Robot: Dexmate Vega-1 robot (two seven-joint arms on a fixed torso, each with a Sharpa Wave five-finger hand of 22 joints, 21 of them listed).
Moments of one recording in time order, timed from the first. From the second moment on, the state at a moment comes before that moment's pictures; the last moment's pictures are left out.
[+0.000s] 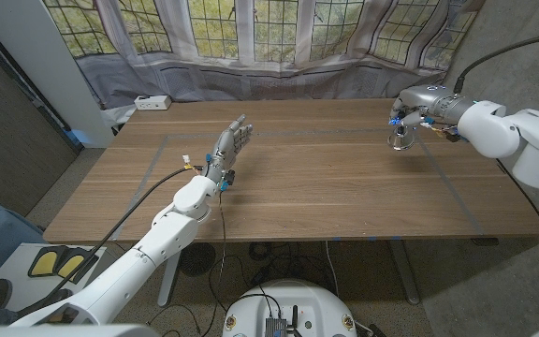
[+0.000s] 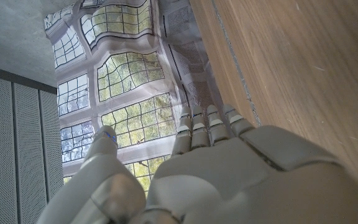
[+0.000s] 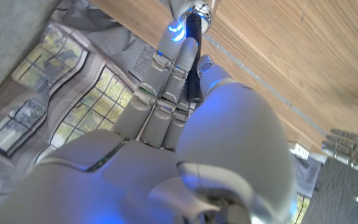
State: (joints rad) left arm 0.95 0.52 0.43 -1.59 -0.53 -0.21 0.14; left_hand 0.11 0.02 0.43 -0.13 0.18 0.30 0.13 0.19 0.17 0.23 0.09 0.22 0.20 0.16 0.10 0.19 0.18 0.06 0.12 0.20 0.18; right arm -1.03 -1.44 -0.23 -2.22 -0.43 -0.43 0.15; right_hand 1.31 0.15 0.33 -0.15 0.19 1.03 0.01 0.25 0.22 1.00 0.01 0.41 0.23 1.12 -0.17 0.43 0.47 1.13 -0.16 0.62 0.20
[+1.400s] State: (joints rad) left arm 0.94 0.50 0.43 -1.54 -0.56 -0.23 0.11; left_hand 0.11 0.02 0.43 -0.13 0.18 0.30 0.13 0.19 0.17 0.23 0.09 0.22 0.20 0.16 0.10 0.19 0.18 0.06 0.12 0.20 0.18; right arm -0.98 -1.25 -0.19 -2.24 -1.00 -0.40 0.62; right_hand 1.30 0.15 0.33 -0.14 0.19 1.04 -0.01 0.25 0.22 1.00 0.01 0.41 0.23 1.13 -0.18 0.42 0.48 1.12 -0.18 0.66 0.20
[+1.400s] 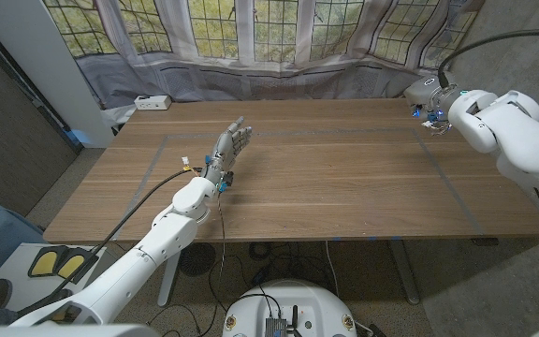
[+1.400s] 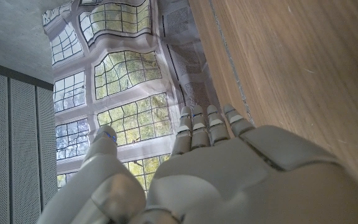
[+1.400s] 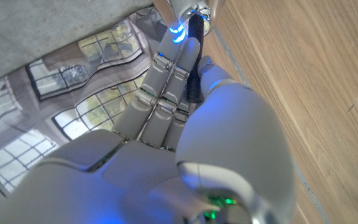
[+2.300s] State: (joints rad) left arm 0.93 0.49 0.44 -1.54 -0.56 -0.23 0.11; left_hand 0.11 0.02 0.43 -0.13 0.18 0.30 0.13 0.19 0.17 0.24 0.08 0.22 0.20 0.16 0.10 0.19 0.18 0.06 0.12 0.20 0.18; right arm -1.02 -1.08 -0.03 -2.08 -0.20 -0.26 0.36; right_hand 1.30 0.15 0.33 -0.15 0.19 1.04 0.00 0.25 0.22 1.00 0.01 0.41 0.23 1.13 -0.18 0.42 0.49 1.11 -0.17 0.68 0.20
